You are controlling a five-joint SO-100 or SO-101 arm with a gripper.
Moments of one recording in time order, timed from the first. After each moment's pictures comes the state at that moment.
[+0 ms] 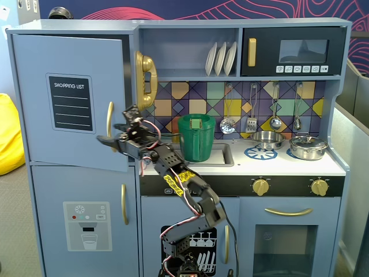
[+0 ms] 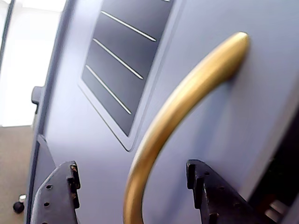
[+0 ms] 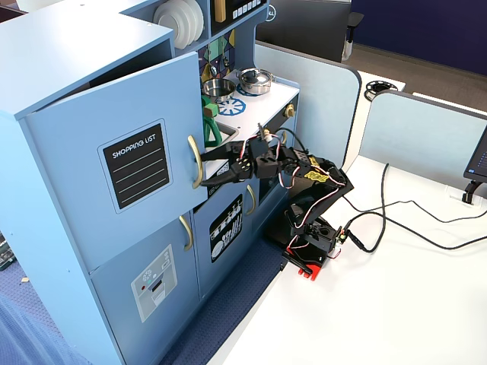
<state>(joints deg) -48.3 144.5 111.2 22.8 -111.0</state>
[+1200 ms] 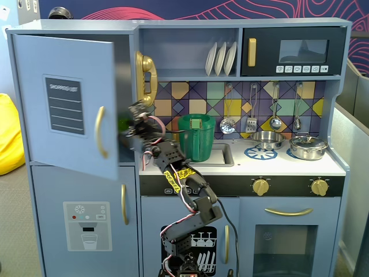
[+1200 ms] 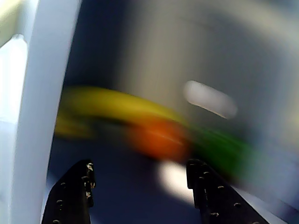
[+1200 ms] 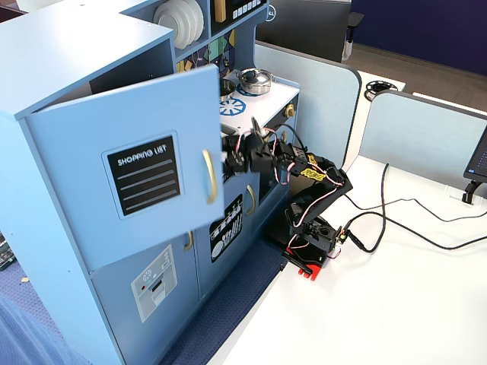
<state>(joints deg) -47.3 138.8 106.3 23.6 -112.1</state>
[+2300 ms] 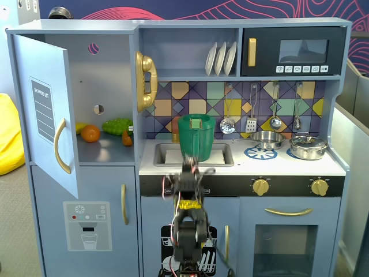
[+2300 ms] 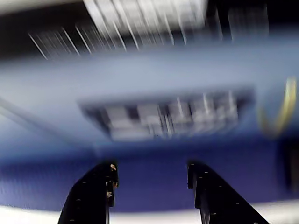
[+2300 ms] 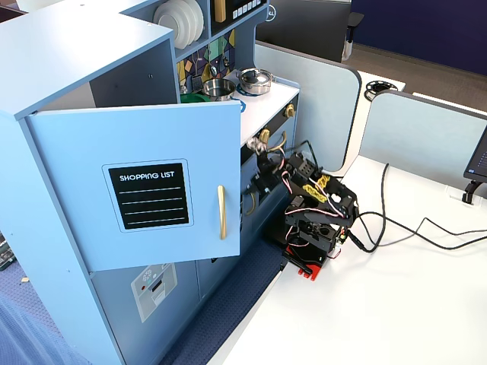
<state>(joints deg) -0.6 168.4 148.3 70.0 -86.5</state>
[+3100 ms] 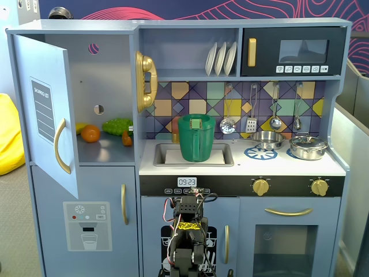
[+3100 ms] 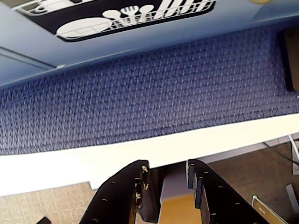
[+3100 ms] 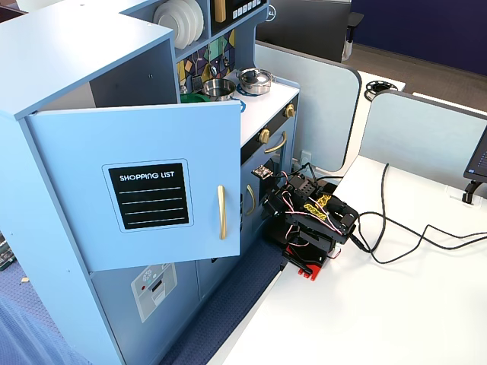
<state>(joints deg) 3.9 182.2 171.6 76.9 -86.6</state>
